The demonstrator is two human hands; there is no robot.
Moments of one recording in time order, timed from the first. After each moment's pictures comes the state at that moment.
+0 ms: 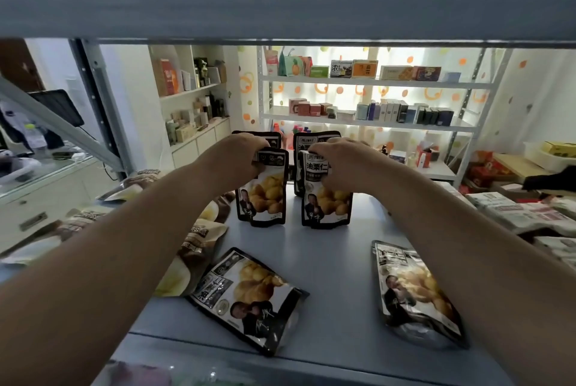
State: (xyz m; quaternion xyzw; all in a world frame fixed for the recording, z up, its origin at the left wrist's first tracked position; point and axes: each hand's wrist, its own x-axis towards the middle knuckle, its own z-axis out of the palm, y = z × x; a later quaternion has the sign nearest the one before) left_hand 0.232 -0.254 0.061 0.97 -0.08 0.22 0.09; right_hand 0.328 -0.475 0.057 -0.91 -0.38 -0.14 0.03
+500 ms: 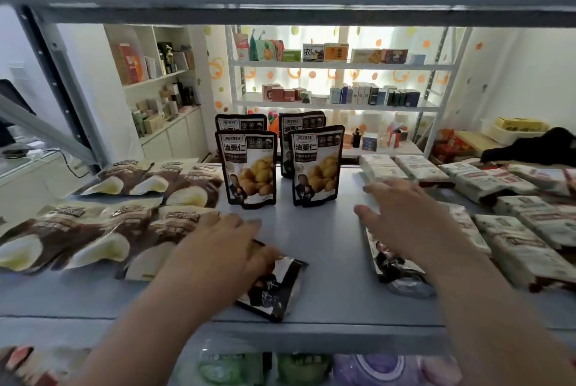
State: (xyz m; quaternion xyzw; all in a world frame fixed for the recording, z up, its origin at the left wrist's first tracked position) left_hand 0.098 -0.297 -0.016 1.00 -0.01 0.07 0.04; right_hand 0.201 -0.557 0.000 -0.97 -0.16 -0.15 0.08
